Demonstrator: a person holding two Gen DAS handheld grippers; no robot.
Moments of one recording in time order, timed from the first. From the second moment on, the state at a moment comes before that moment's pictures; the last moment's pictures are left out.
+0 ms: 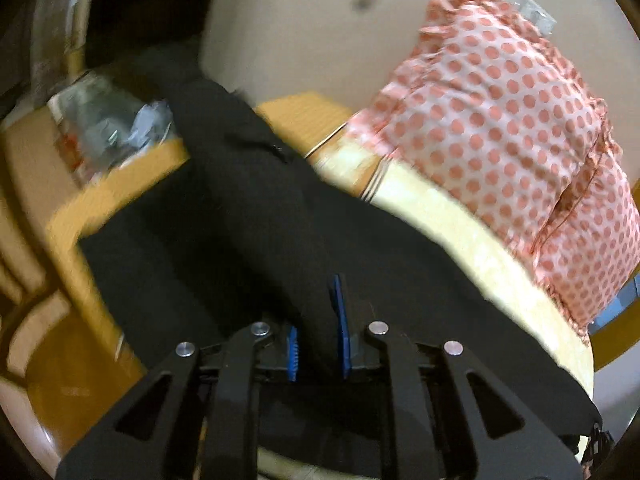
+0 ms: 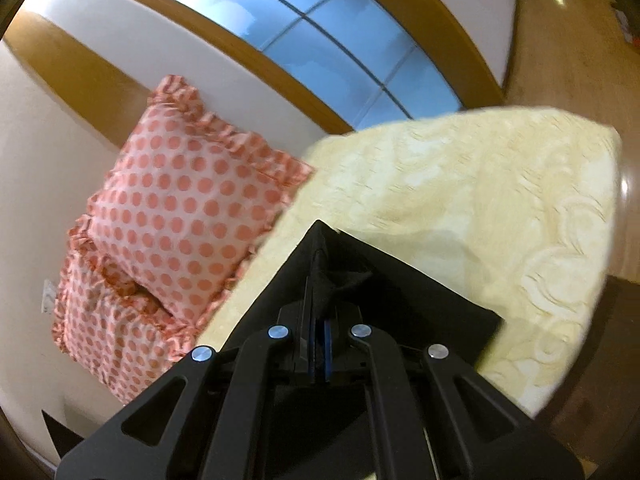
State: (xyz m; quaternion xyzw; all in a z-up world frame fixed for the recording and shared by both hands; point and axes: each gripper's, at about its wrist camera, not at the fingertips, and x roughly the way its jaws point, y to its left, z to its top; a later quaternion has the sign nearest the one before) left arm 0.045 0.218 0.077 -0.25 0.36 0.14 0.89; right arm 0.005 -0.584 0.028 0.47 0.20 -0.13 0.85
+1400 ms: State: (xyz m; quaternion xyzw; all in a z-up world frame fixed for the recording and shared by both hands) left arm -0.008 0.236 0.038 -0.27 0.34 0.14 0.89; right arm -0.035 -0.571 0.031 0.36 0.24 -0.23 0.87
